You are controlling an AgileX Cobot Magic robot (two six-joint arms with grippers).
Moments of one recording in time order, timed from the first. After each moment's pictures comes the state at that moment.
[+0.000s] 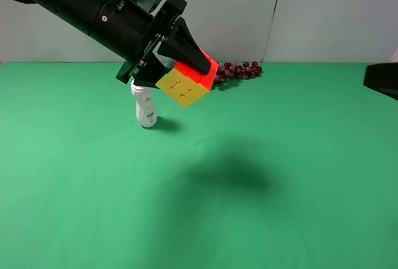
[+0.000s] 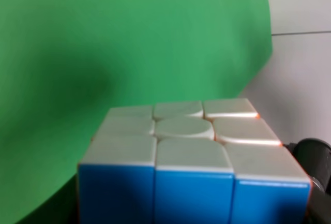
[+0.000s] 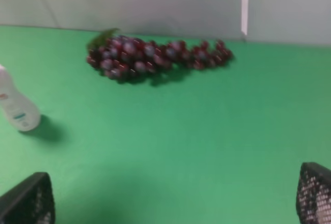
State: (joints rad) left arm -0.42 1.71 -1.20 -0.99 0.93 0.40; right arm -0.01 0.55 -0.56 0.63 0.64 -0.62
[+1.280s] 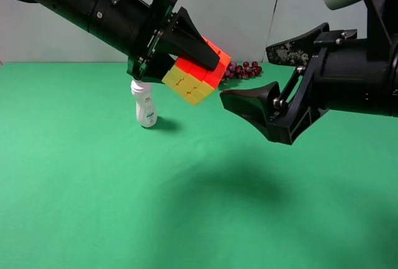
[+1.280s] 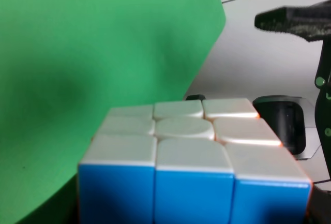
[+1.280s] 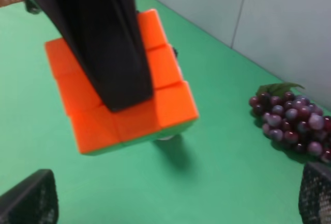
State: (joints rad) left arm -0.42 1.71 -1.20 -1.10 1.03 0.62; right arm 0.76 0.98 -0.56 0.71 0.06 -0.87
